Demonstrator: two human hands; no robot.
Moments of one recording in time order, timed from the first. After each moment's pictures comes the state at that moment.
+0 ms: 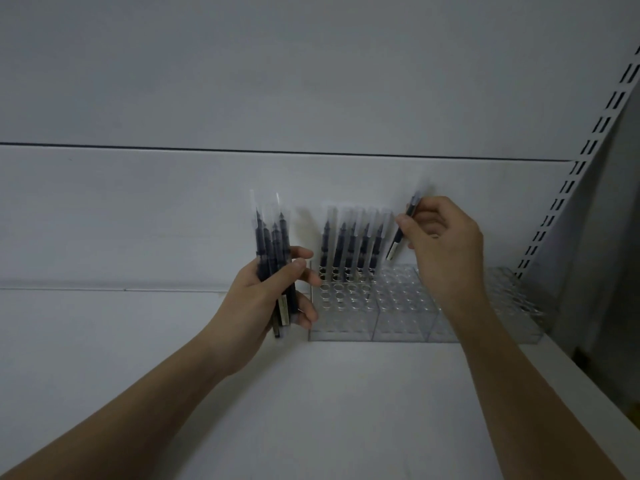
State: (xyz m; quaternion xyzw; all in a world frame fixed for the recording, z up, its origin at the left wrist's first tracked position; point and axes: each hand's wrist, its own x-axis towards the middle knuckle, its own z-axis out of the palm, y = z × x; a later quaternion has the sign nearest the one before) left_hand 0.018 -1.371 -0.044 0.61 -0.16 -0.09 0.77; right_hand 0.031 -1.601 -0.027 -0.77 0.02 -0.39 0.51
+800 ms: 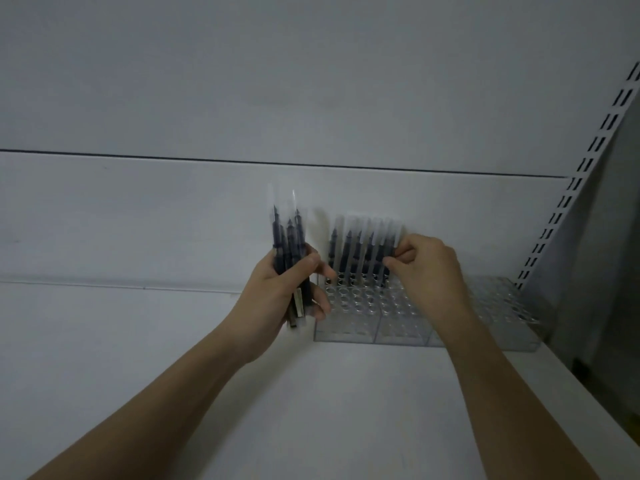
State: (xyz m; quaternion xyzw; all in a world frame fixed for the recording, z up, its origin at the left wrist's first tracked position) left_hand 0.015 -1.377 -0.032 0.61 -0.18 -0.07 0.77; right_hand 0.025 -1.591 -0.030 -0.90 0.07 -0.26 0.35
